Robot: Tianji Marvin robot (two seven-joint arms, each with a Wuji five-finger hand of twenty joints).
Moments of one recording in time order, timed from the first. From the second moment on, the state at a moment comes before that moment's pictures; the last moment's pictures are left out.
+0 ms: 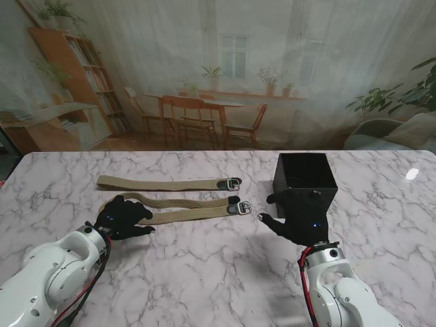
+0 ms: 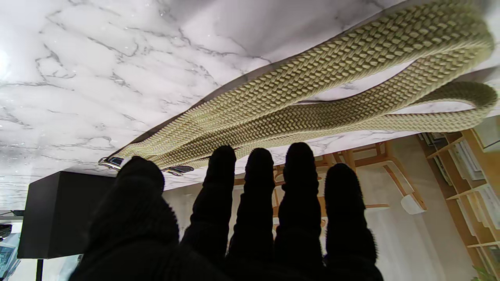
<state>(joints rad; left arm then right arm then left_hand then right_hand) 1.67 -1.01 -1.39 -1.66 1.22 -0.25 -0.09 -1.82 -1.10 1.26 -1.83 -1.11 0.15 -0.36 0.85 -0.06 0.01 -0.02 0.64 0.12 0.31 0.53 0.61 0.14 0.49 0.80 0.59 0.20 0.60 1.05 0.20 0.23 1.04 0.77 0.36 -0.27 0.55 -0.09 0.65 -0.08 0.53 0.45 0.75 0.12 0.47 0.41 0.77 0.14 0.35 0.41 0.27 0.36 1.05 0.43</state>
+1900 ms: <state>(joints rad) 1.49 -0.97 -1.33 -1.35 1.41 -0.15 -0.08 -1.83 -1.11 1.30 -1.82 -1.09 0.13 -0.41 1.02 -0.21 0.02 -0.02 0.58 -0.03 0.33 0.60 0.35 0.16 0.12 0.30 0.44 0.19 0.29 0.61 0.09 0.23 0.83 0.68 0.36 -0.27 0.55 -0.09 0.65 -0.08 0.53 0.47 0.73 0.13 0.47 0.40 0.76 0.14 0.35 0.40 0.25 0.36 1.03 0.43</state>
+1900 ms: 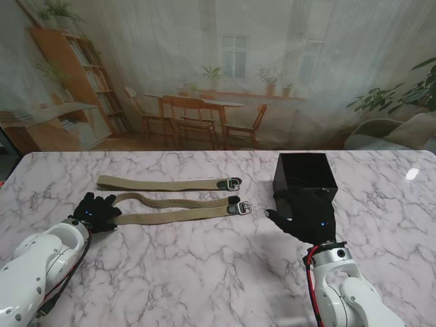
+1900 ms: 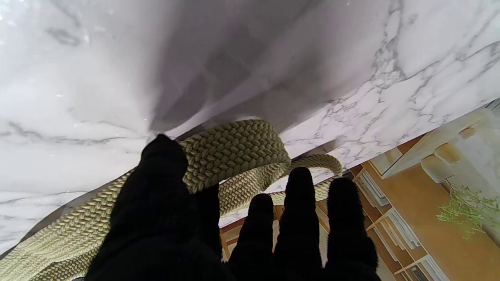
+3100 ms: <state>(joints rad) 1.76 -0.98 -1.59 -1.75 1.54 -0.47 0.14 -1.81 -1.08 1.29 -1.84 -1.08 -0.03 -0.22 1.09 -0.21 0.03 -0.02 0.64 -0.08 0.68 0.71 0.45 0.14 0.19 0.34 0.44 0.18 0.29 0.61 0.11 0.23 0.83 0.68 0.36 -0.27 0.54 -0.09 0.51 -0.04 0.45 0.47 0.67 0.14 0.47 0.40 0.71 0.14 0.33 0.38 0.25 0.37 1.03 0.43</state>
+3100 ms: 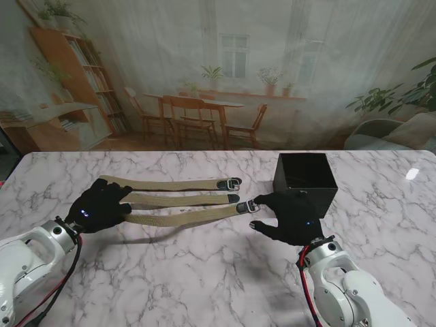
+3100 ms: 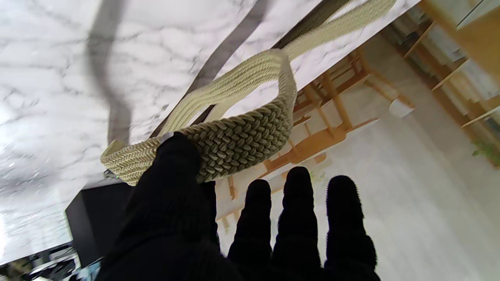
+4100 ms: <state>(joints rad) 1.69 -0.99 -1.47 -1.90 1.41 -0.65 0.12 -1.50 -1.07 1.00 -1.85 -0.85 0.05 0.12 1.09 -0.21 0.03 -0.02 0.64 -0.08 0.67 0.73 0.48 0.12 0.19 0.34 0.46 0.18 0.29 0.61 0.11 0.23 0.83 0.68 0.07 -0.25 0.51 -0.09 0.48 -0.17 0.41 0.34 0.52 0.16 0.94 0.93 0.60 0.12 1.09 0.85 0.24 0.32 1.25 0.66</state>
